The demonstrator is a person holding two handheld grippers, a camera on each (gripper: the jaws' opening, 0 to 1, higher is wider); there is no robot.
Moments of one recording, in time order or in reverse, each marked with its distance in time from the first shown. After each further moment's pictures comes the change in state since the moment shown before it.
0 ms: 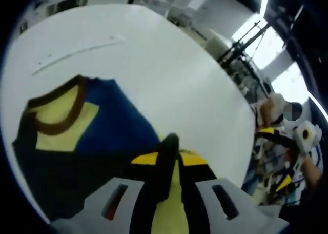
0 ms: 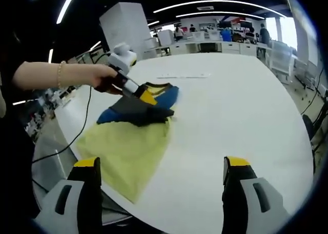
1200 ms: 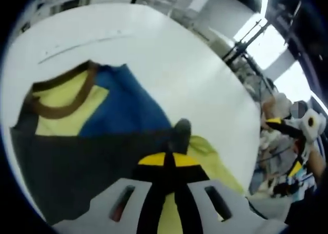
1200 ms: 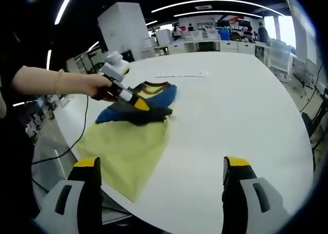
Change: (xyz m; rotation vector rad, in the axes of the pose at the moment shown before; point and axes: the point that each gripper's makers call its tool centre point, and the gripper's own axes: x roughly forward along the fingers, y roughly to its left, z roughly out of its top) left arm 0.005 0.009 -0.022 0.002 -0.016 0.014; right arm -0.001 -0.003 -0.003 0.011 0.004 -0.008
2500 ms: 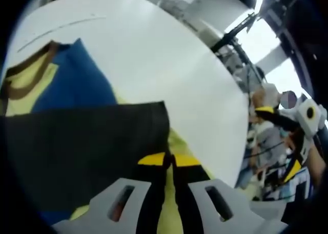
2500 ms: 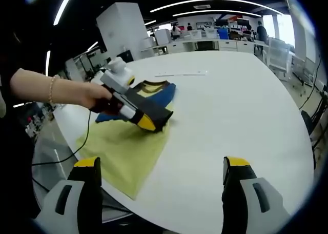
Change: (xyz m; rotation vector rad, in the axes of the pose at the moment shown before) left arm 0.039 -0.061 -0.035 -0.003 0.081 -0.104; right arm -0.004 -0.001 -0.005 0.009 0.003 -0.004
